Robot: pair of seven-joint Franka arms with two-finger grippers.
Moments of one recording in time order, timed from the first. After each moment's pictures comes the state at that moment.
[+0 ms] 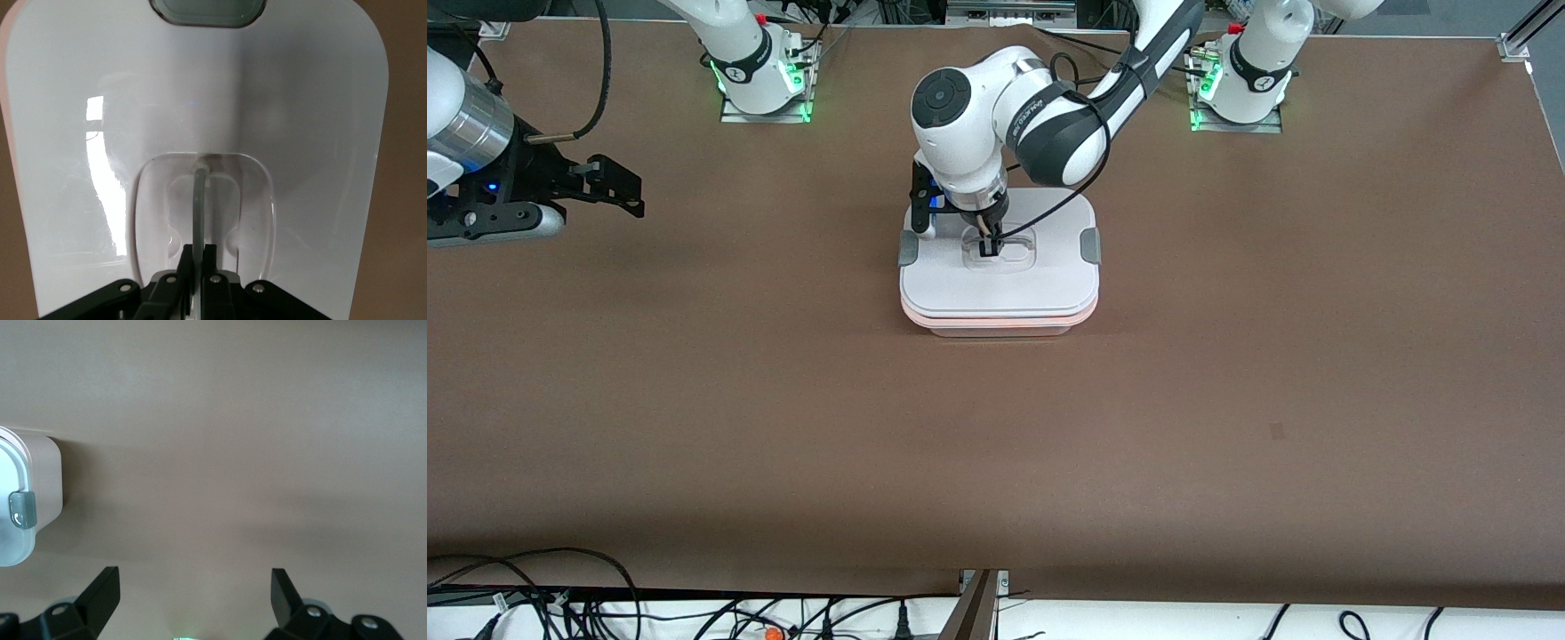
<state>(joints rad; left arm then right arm) -0.79 0.62 -0.13 -1.35 0.15 1.83 0.57 0.22 0.03 -0.11 -1.57 0.00 1.54 0.00</state>
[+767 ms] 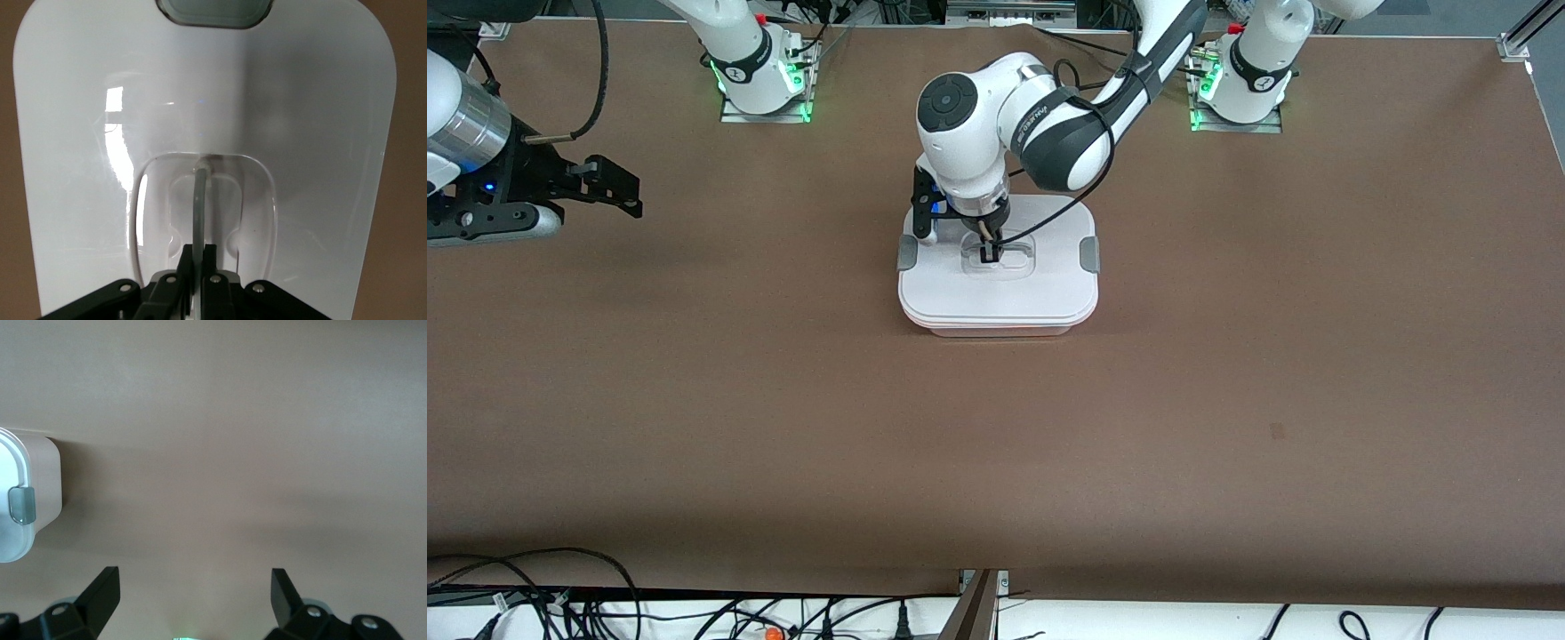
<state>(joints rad) -0.78 0.62 -0.12 -1.36 0.15 1.87 0.57 0.22 0.03 -0.11 -1.57 0.00 1.54 0.00</state>
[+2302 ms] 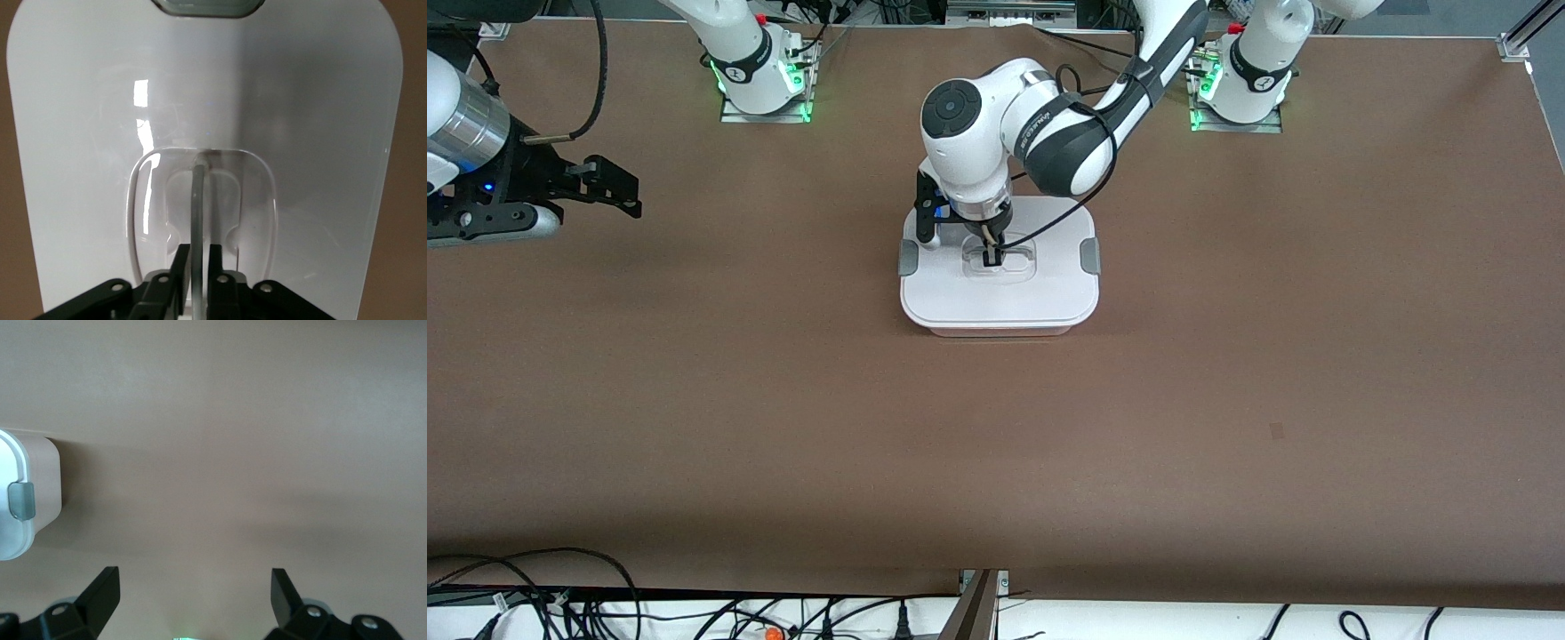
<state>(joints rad) -0.77 0.62 -0.12 -1.37 0.15 1.88 0.57 0.21 0.03 -0.11 -1.57 0.00 1.54 0.00</state>
